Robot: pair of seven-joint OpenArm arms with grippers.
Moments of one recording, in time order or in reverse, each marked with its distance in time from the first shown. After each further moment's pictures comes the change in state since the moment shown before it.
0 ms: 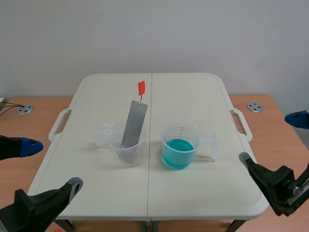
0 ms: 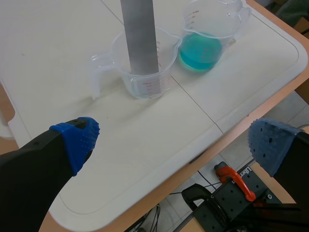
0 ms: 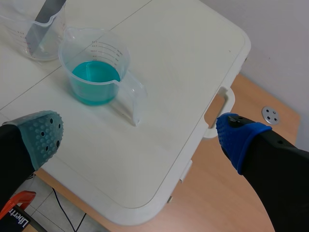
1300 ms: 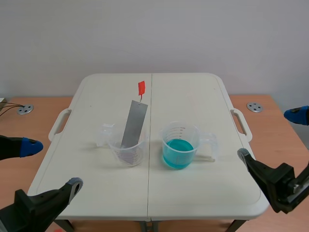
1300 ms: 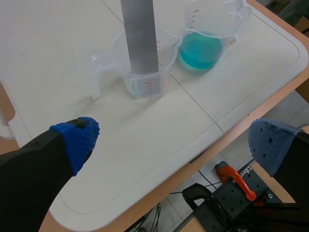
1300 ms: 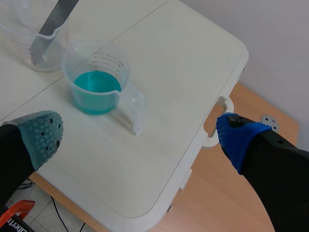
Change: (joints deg) left arm 0.0 0.0 0.0 0.0 0.2 0.0 0.0; right arm 0.0 0.0 0.0 0.0 0.0 0.0 2.4
